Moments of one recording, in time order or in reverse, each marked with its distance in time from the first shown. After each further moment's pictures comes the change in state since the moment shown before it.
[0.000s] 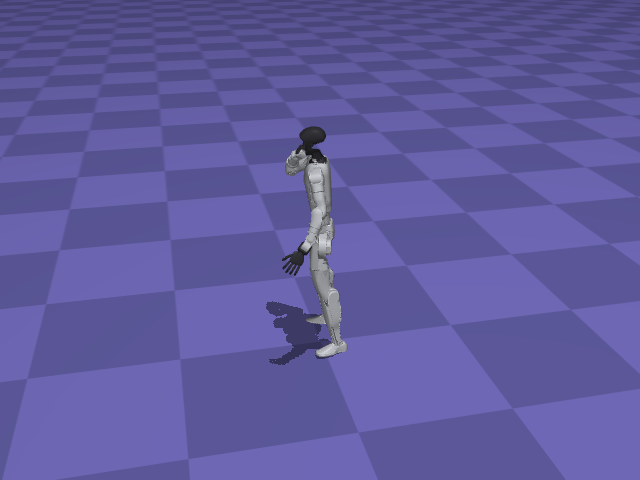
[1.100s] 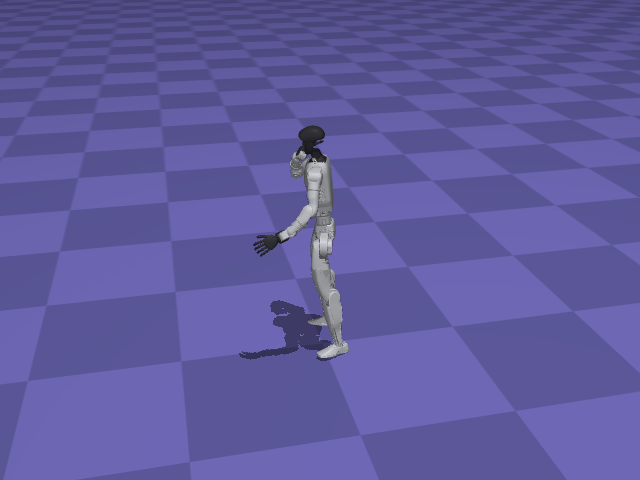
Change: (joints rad) left arm -0.219 0.050 -0.011 -0.248 0.084 -0.021 0.040; right arm 0.107 -0.011 -0.019 0.000 -0.037 -0.019 0.014; waist -0.055 0.021 0.052; left_leg 0.018 0.020 0.002 0.017 0.009 -0.028; right_leg 0.031 0.012 -0.011 -0.003 -0.007 0.000
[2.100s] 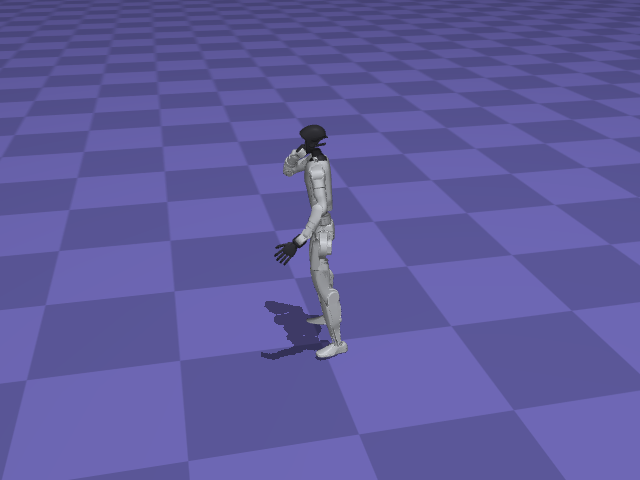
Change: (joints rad) left arm 0.178 -0.098 -0.079 0.066 -0.018 -0.008 -0.083; right arm -0.204 -0.023 0.005 0.002 -0.079 0.040 -0.002; waist 0.073 0.032 -0.015; left_leg -0.010 -0.054 -0.018 -0.003 -0.005 0.018; right_leg -0.012 -0.063 0.011 0.024 -0.037 0.000
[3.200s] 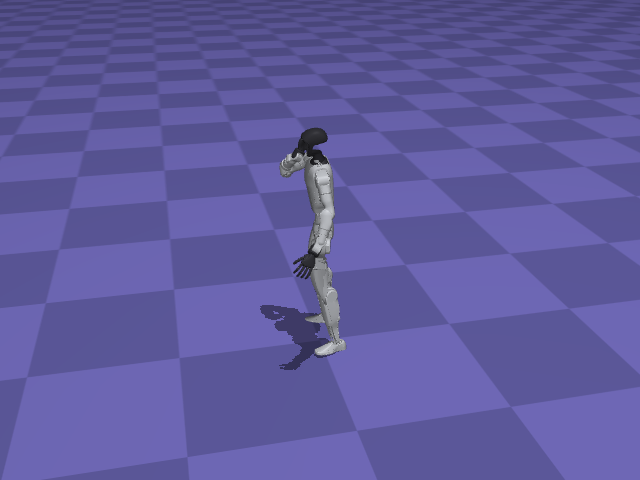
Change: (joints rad) left arm 0.004 0.121 0.110 0.201 -0.061 0.001 0.127; right arm 0.136 0.038 0.105 0.040 0.034 -0.023 -0.050; waist 0.178 -0.132 0.027; left_leg 0.021 0.027 0.014 0.014 -0.012 -0.003; right_leg 0.015 0.035 0.000 -0.003 0.034 0.000
